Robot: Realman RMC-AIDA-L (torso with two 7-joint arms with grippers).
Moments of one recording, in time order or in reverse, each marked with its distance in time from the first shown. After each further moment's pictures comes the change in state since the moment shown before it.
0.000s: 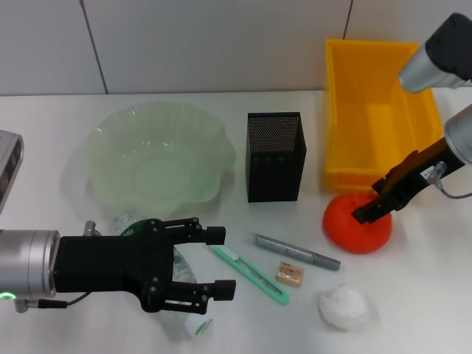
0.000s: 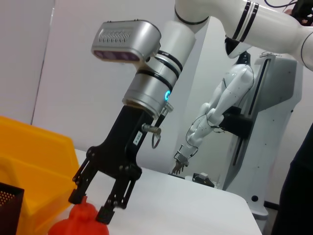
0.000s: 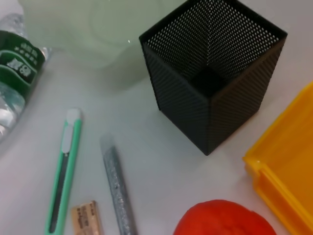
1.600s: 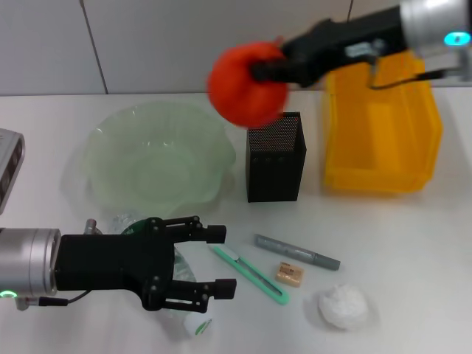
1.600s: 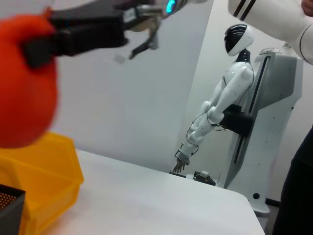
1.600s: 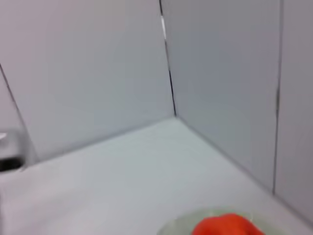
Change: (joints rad) left arm -0.003 0.000 0.000 0.000 0.002 -0.003 0.007; right arm 0.052 0.015 0.087 0.132 0.514 0.043 -0.139
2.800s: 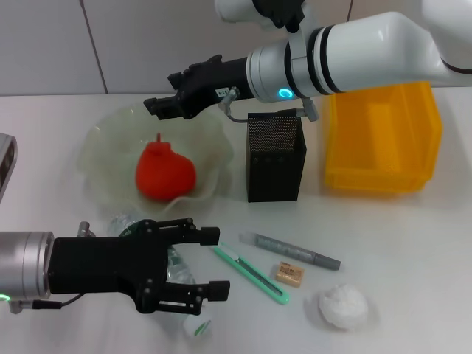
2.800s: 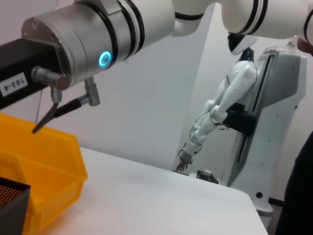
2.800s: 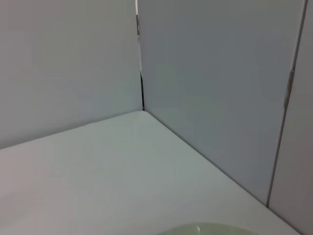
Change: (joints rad) left arm 0.014 0.005 -0.003 0.009 0.002 0.002 0.003; right arm 0.174 0.084 -0.449 -0.407 0.215 0.684 -0.117
